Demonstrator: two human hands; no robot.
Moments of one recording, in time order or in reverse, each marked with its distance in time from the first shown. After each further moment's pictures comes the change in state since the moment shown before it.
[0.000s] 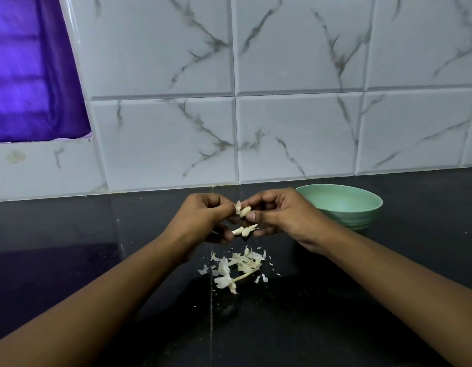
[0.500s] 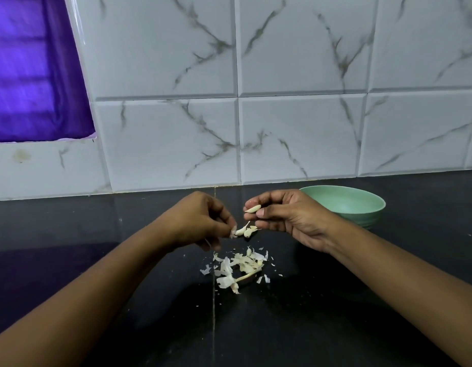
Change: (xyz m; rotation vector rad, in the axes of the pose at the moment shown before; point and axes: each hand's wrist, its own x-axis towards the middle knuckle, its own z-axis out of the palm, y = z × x) left_hand 0.000 0.012 -0.023 0.500 -0.224 -0.002; right_hand 0.000 -0.005 -0.006 0.231 0.013 0.128
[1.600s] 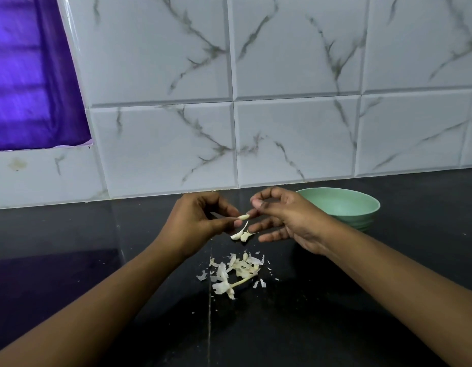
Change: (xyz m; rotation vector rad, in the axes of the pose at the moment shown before) left_hand 0.004 -0.006 0.019 -0.203 0.320 0.275; right_hand -0.006 -0.006 0.004 -0.081 0.113 0.046
